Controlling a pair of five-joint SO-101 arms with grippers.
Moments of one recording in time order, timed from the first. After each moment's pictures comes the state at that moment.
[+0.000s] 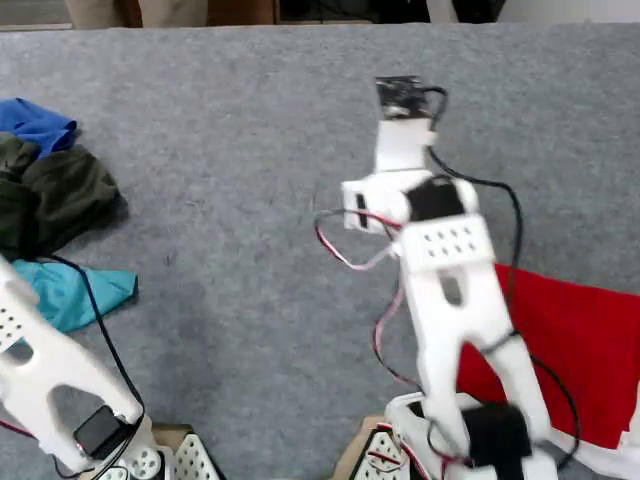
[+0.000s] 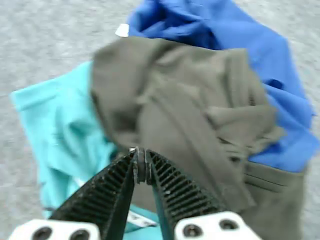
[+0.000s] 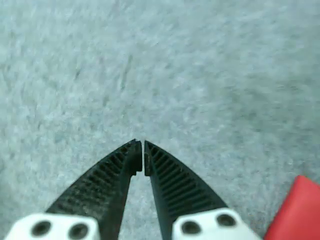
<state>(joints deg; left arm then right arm) -50.7 54.9 -93.3 100.3 -6.4 -15.6 -18.2 23.3 67.1 -14.5</state>
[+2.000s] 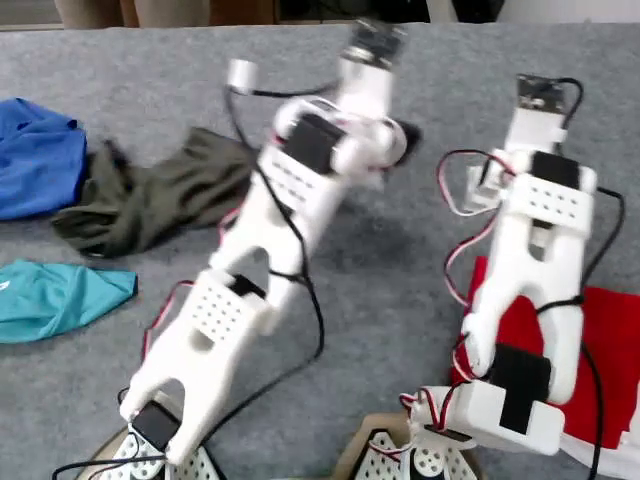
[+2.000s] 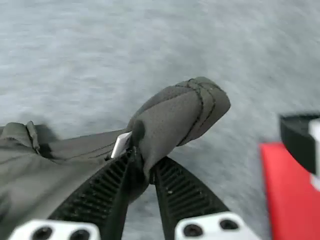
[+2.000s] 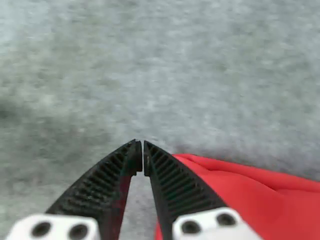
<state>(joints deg) 34.3 51.7 -93.4 100.4 2.6 17.4 -3.6 13.0 68.2 -0.5</state>
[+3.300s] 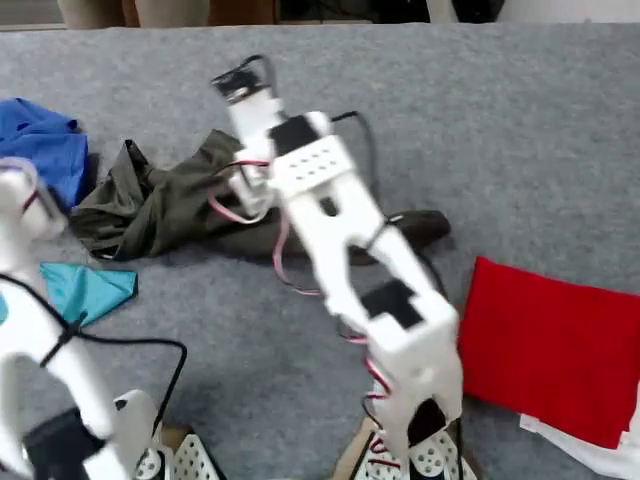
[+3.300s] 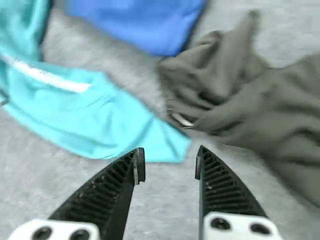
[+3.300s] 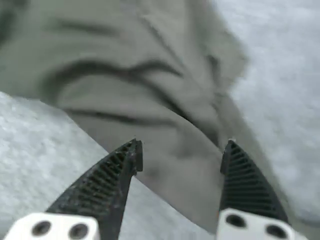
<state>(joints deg) -35.4 -25.1 7.2 89.7 -6.4 -34.9 31.1 -28.0 81.3 -6.5</state>
